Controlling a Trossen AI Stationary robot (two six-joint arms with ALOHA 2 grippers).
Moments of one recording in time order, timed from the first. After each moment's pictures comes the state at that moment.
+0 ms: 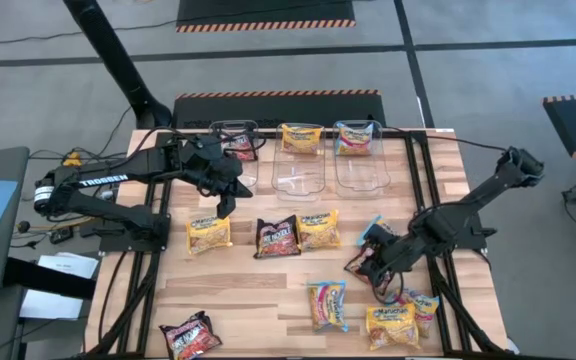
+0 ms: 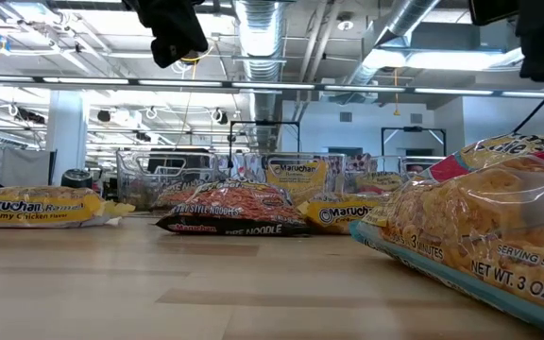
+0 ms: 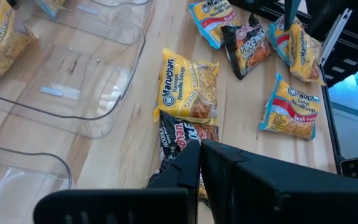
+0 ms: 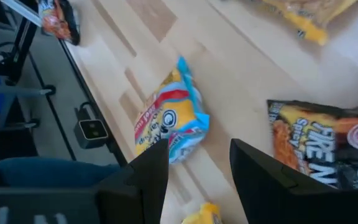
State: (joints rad) left arm 0.24 1.14 1.08 -0.57 0.20 -0.19; right arm 0.58 1.13 0.81 -0.52 0.18 1.35
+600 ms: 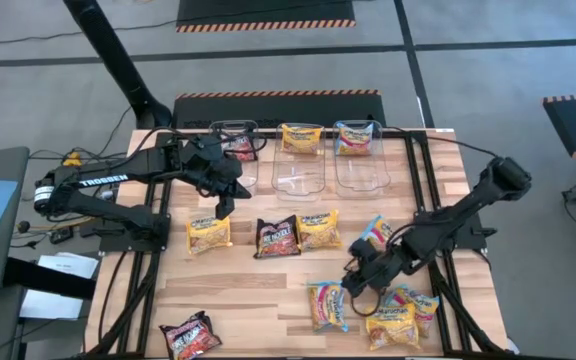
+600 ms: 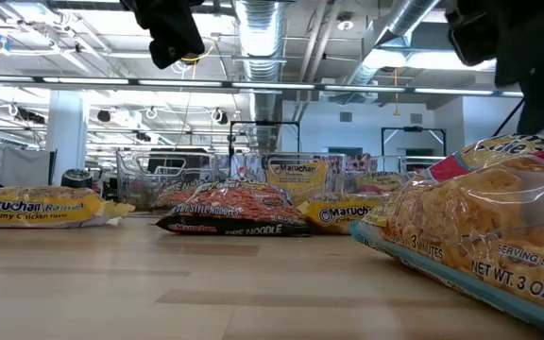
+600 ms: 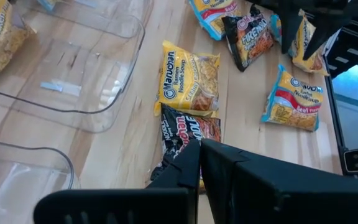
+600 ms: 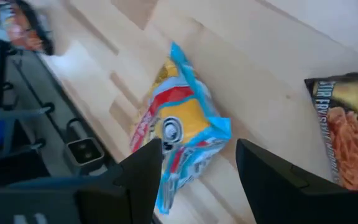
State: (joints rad) left arm 0.24 1.14 1.08 -0.59 0.20 -0.16; right arm 0.58 1.38 0.81 -0.32 0.15 1.54
